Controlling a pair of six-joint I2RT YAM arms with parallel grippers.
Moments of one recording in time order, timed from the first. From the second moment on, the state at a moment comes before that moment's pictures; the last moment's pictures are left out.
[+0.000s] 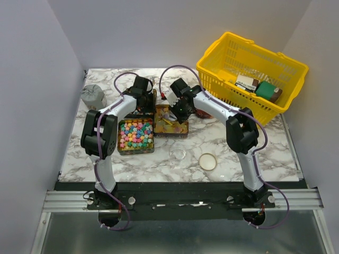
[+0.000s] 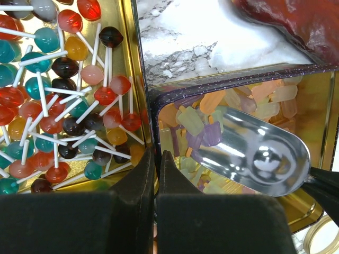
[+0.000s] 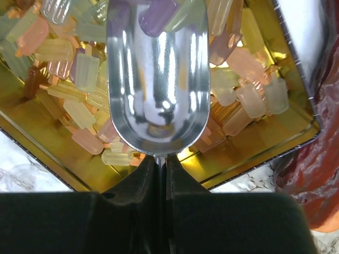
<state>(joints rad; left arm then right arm) -0.30 1.94 1.41 -0.39 0.23 -0.31 0.65 2.20 1.90 -0.89 -0.13 -0.26</state>
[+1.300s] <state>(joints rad) -0.30 1.95 1.43 -0.41 0.22 -0.31 0.69 2.20 1.75 -0.65 -0.04 -0.23</state>
